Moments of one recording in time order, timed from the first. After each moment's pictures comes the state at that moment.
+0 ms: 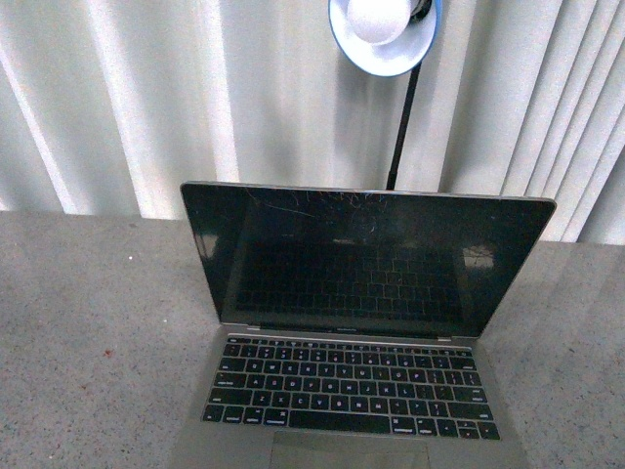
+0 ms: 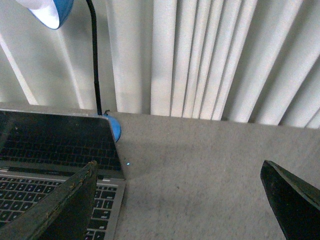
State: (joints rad) left arm -0.03 1.03 0.27 0.93 0.20 -0.19; right arm -0.06 0.84 0.32 0.38 -0.13 -0.13
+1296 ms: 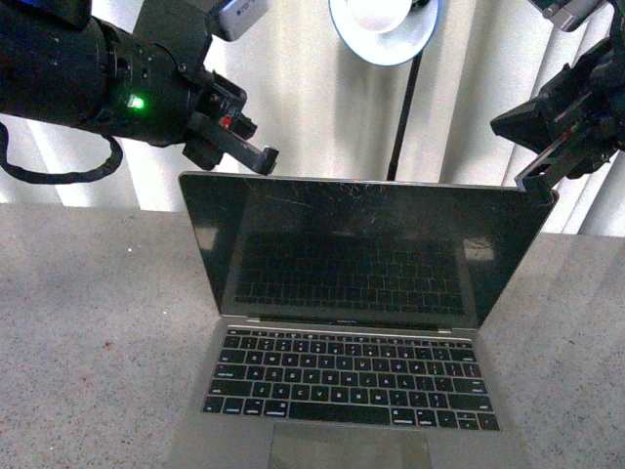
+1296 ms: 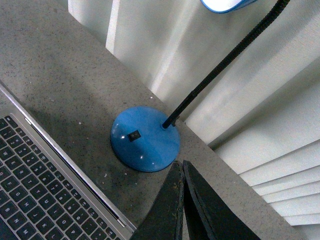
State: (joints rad) left arm -0.28 1.79 1.10 0.31 0.16 0.44; right arm 0.15 1.62 0.91 0.31 -0.30 -0.54
